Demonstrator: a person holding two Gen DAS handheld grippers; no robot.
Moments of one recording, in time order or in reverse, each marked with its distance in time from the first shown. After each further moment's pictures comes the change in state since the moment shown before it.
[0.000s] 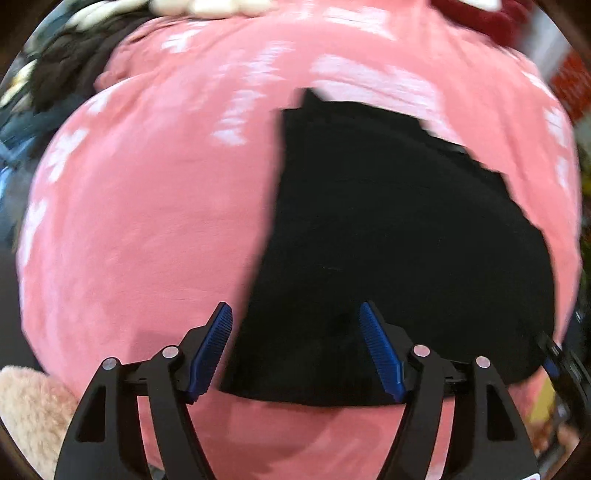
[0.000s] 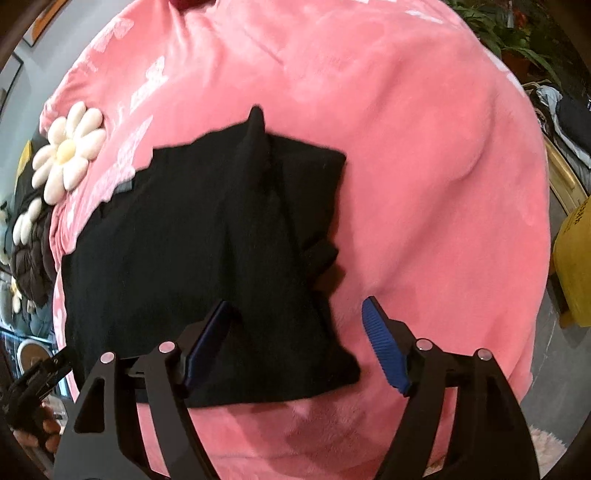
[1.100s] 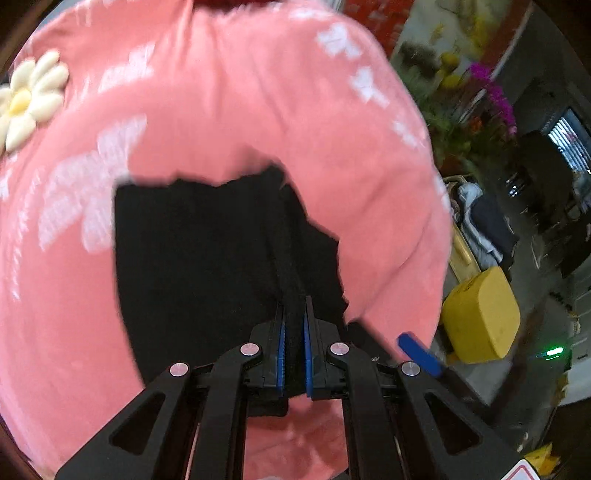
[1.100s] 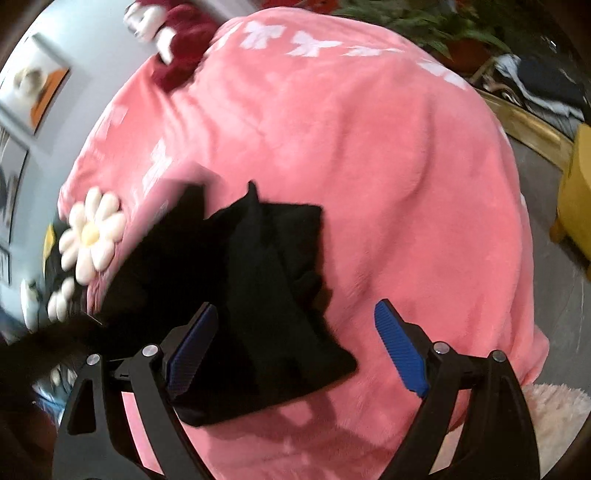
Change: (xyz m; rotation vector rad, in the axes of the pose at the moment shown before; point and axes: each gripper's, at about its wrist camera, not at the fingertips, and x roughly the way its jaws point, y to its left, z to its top) left arm -0.056 -0.289 -0.043 0.506 -0.007 -0.341; right arm -0.057 -0.033 -0.016 0.278 -0.224 0.075
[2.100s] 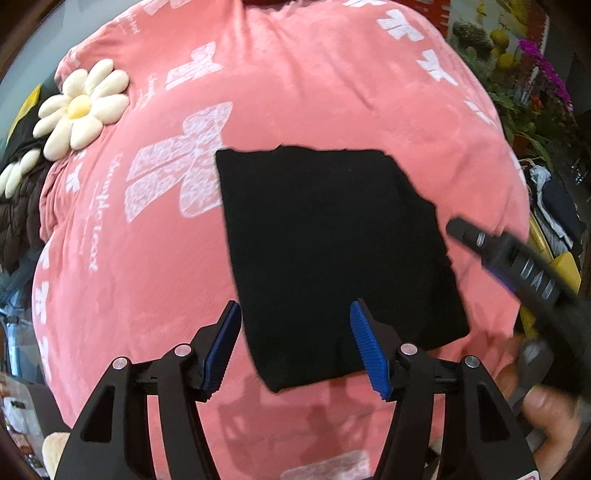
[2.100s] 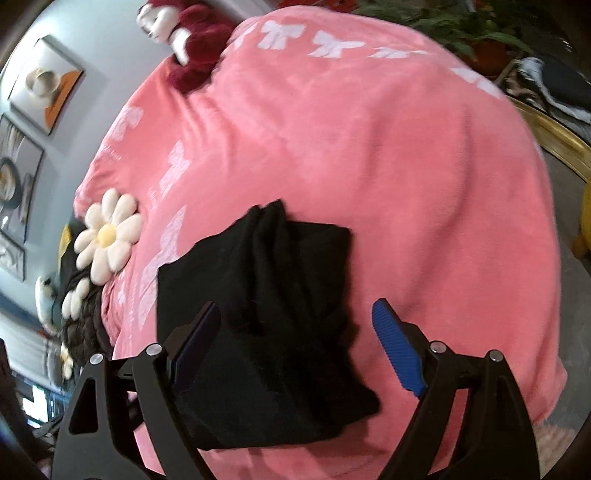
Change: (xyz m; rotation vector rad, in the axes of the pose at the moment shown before) left arm -0.032 0.049 -0.041 0.022 0.009 0.328; right arm 0.021 0.035 0.024 -0.100 0.005 0.173
